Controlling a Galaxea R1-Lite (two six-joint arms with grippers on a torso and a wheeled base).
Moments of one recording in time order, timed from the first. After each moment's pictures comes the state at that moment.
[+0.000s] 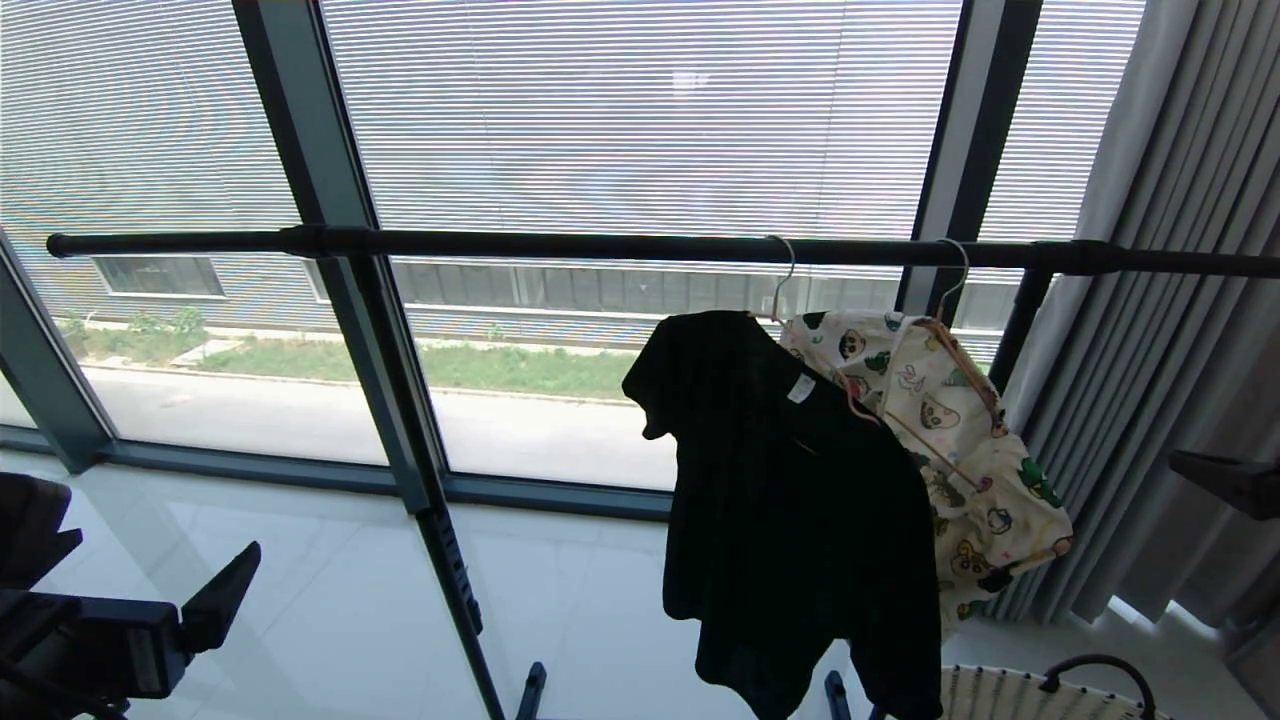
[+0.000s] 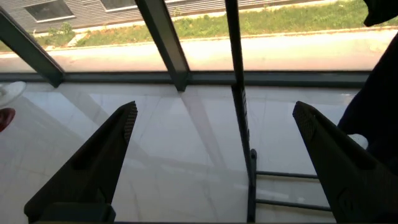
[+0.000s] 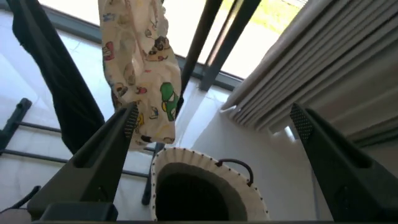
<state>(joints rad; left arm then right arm) -0.18 0.96 -0.19 -0.52 0.37 0.22 0.14 1.04 -0.77 0.10 -0.09 -0.16</state>
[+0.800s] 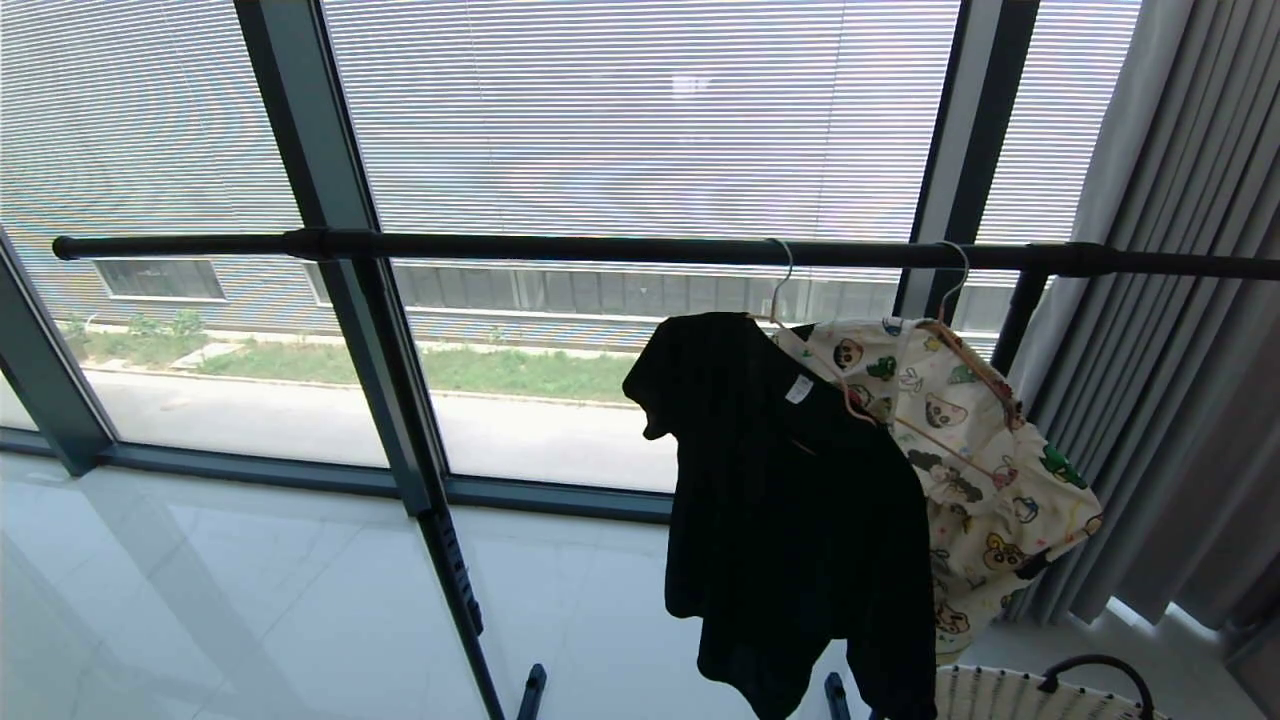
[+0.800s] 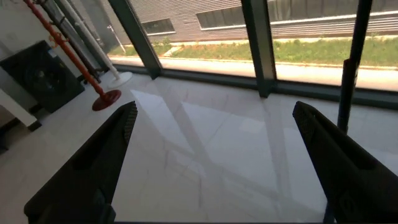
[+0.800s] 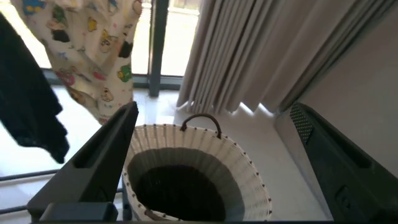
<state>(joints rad) -0.01 0.17 -0.01 -0.12 0.58 0.38 -0.02 0.08 -0.11 0.15 -0.23 -0.11</state>
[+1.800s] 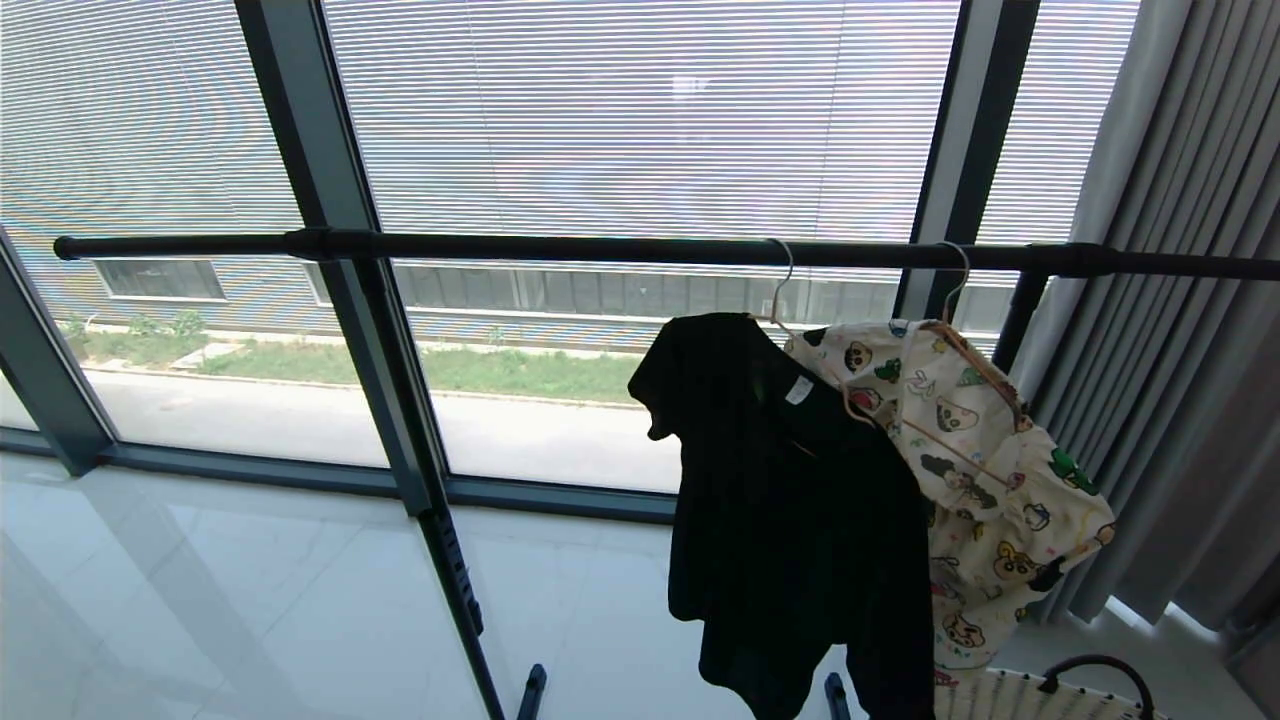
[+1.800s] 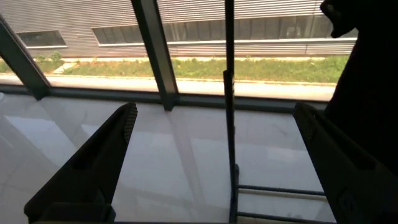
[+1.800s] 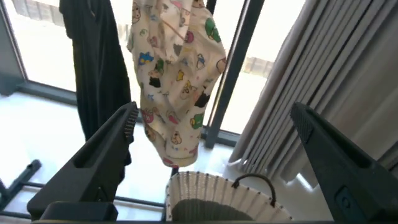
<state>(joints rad) 0.10 0.09 0.00 -0.01 -0.03 0.13 0.00 0.00 0.00 -0.05 0.14 -0.06</state>
